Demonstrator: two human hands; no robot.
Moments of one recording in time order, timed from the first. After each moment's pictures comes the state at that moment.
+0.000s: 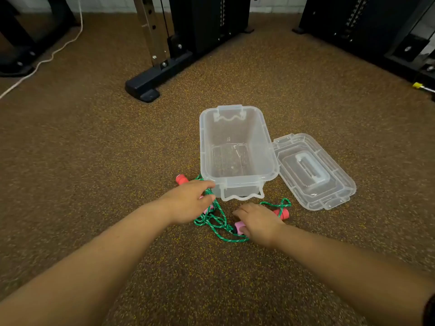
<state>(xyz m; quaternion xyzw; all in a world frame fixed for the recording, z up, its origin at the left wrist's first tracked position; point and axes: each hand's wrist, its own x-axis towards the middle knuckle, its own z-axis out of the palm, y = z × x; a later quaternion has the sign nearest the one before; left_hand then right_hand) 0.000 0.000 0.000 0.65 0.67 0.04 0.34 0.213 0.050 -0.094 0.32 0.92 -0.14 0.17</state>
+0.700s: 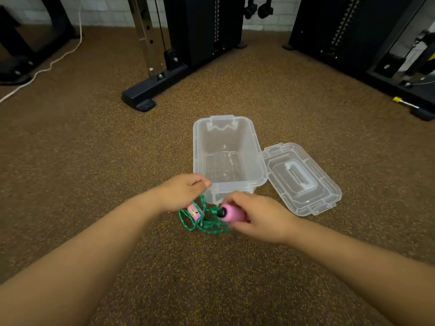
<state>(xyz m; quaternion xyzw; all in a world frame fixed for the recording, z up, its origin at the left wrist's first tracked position) 0.001 0.012 0.025 0.59 0.67 0.16 0.42 0.225 0.035 0.014 0.32 0.91 -0.26 -0.03</state>
